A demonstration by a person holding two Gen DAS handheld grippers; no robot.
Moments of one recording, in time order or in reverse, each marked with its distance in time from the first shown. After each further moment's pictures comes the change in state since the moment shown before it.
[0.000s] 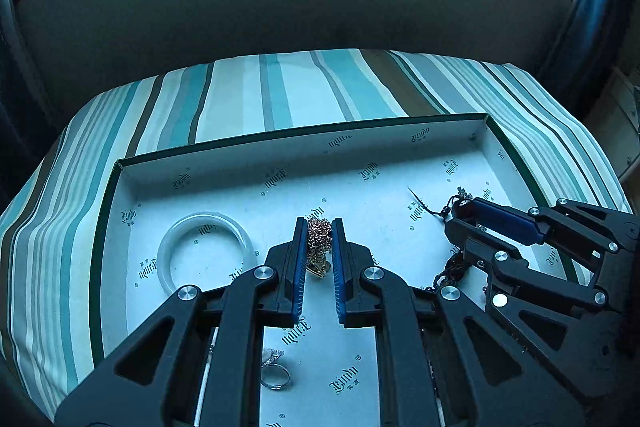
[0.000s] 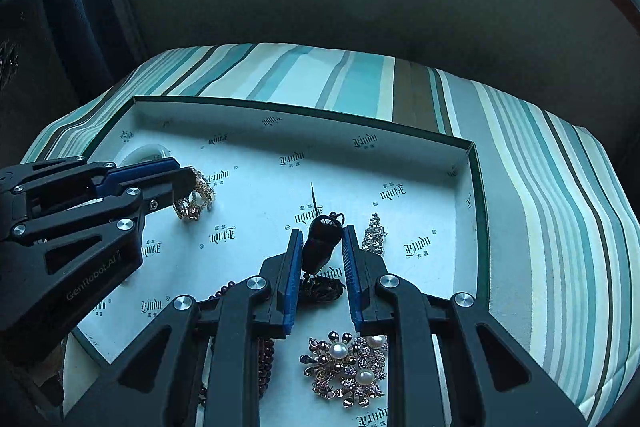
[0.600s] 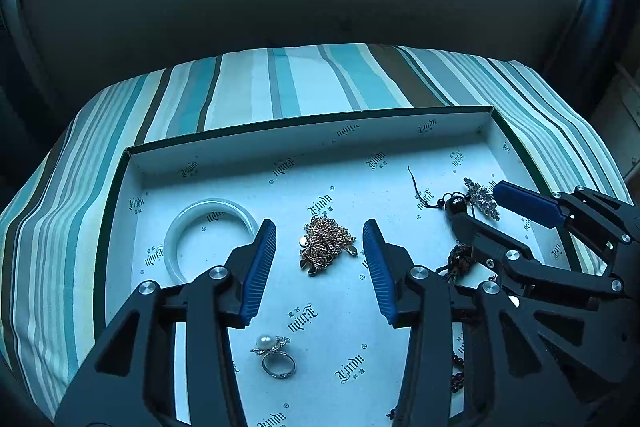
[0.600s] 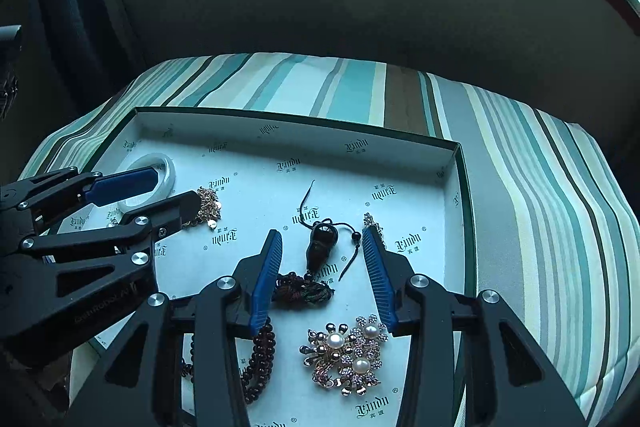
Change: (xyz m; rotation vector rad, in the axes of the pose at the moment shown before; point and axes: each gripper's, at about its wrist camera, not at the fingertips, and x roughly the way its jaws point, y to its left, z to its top) left arm -0.010 0.003 -0.007 -0.011 -0.001 0.022; right arm -0.016 0.001 -0.007 0.026 -0.041 -0.012
